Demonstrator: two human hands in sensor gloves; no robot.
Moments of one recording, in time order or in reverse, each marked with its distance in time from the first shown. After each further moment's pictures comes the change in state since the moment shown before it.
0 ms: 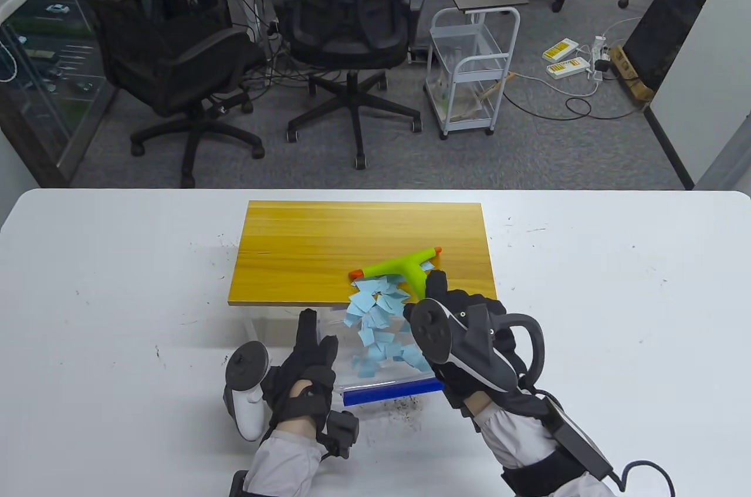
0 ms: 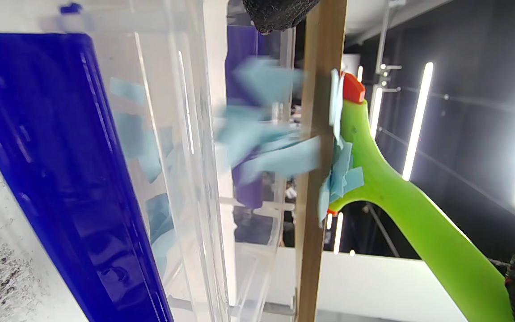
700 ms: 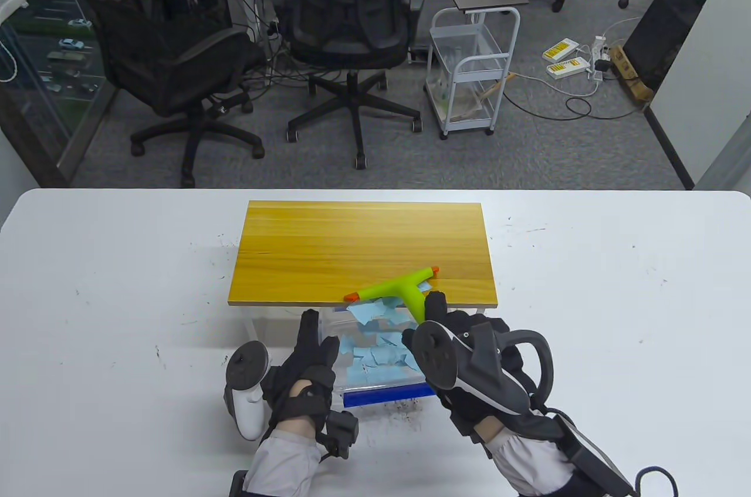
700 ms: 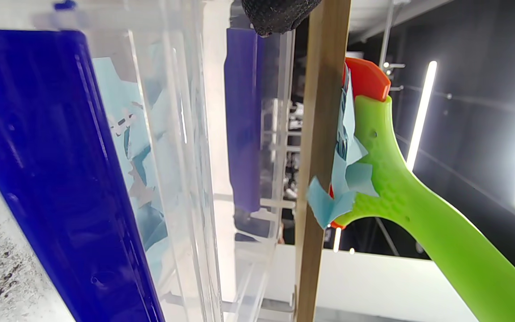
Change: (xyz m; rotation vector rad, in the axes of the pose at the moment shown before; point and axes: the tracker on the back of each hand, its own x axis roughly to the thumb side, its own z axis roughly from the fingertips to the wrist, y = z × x) left_hand -0.001 0.000 0.000 -0.013 0.008 0.010; right_hand 0.005 -0.013 0.026 0.043 -0.064 0.013
